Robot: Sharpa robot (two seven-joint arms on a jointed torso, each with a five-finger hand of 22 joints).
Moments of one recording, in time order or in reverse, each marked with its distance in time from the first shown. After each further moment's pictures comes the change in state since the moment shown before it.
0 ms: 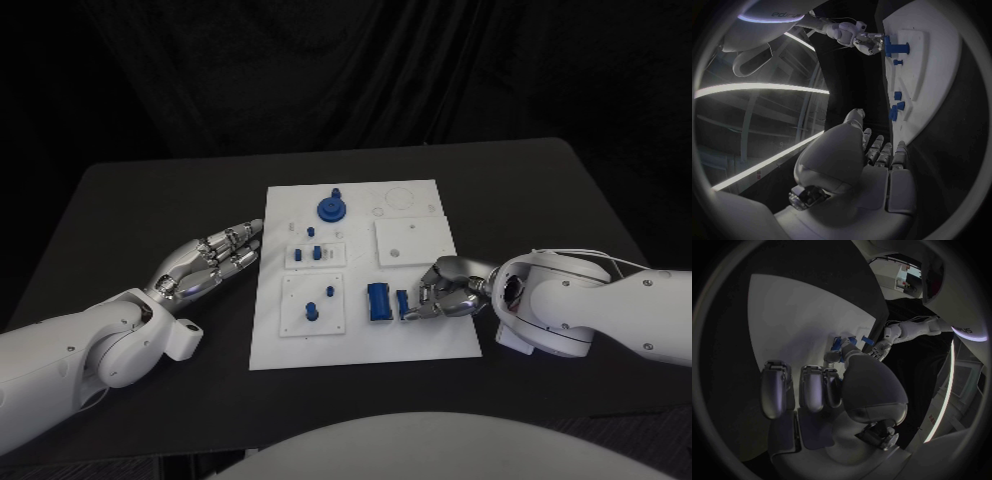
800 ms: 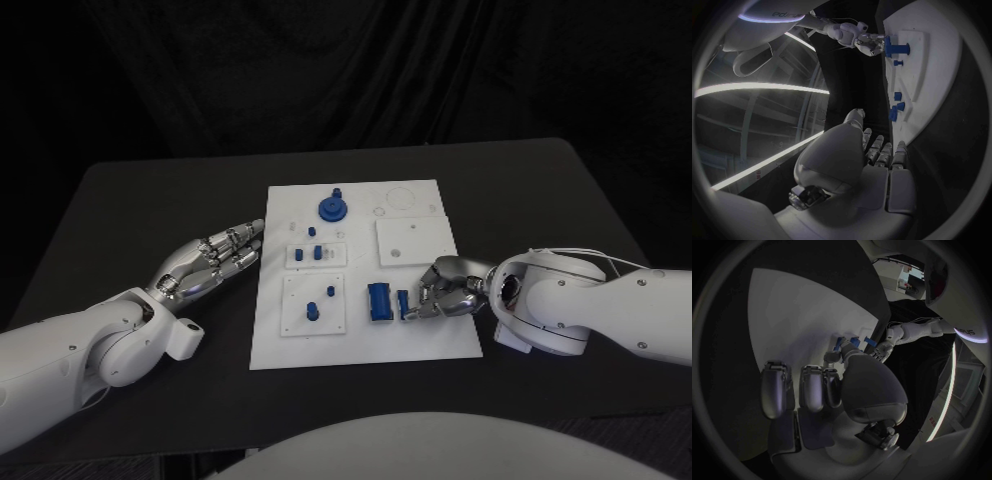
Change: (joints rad) left arm 0.000 0.001 0.000 -0.001 0.000 0.006 0.000; left_hand 0.000 0.000 0.003 -0.003 0.000 0.004 0.004 0.000 0.000 0.000 0.000 0.000 0.000 0.000 0.000 0.000 0.000 0.000 0.000 0.000 0.000 0.000; right arm 0.000 0.017 0.000 -0.016 -0.011 0.006 -0.014; right_hand 0.021 0.006 0.003 -0.008 0.004 0.007 0.000 0.005 0.004 0.000 0.000 0.000 0.001 0.000 0.000 0.000 0.000 0.000 0.000 0.000 0.000 0.000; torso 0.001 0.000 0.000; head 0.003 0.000
